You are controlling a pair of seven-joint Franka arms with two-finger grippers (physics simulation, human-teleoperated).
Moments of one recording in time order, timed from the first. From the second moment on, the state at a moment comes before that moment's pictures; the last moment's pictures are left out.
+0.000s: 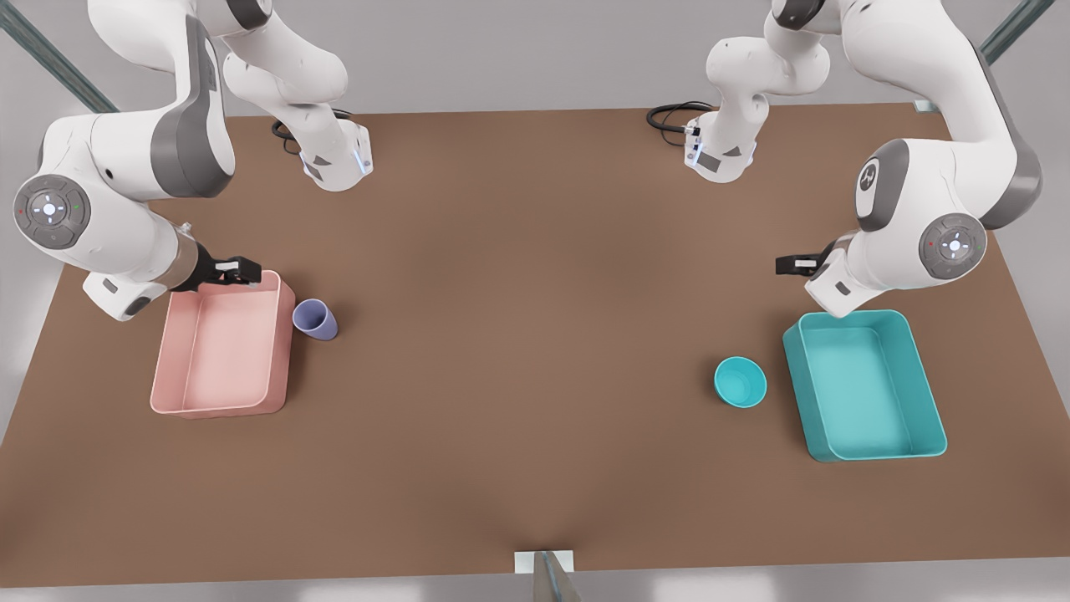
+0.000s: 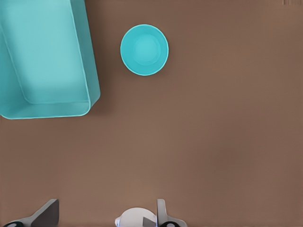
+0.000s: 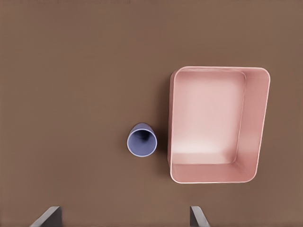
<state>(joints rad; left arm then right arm) -0.14 0.24 0.02 -1.40 0.01 1.26 -0.07 -0.05 0.19 0.16 -1.35 -0.07 1.32 0.05</state>
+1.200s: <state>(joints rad) -0.26 0.60 0.12 -1.52 0.09 1.97 -0.14 -0.04 0.14 0.17 -2.34 -0.04 2.32 0.08</state>
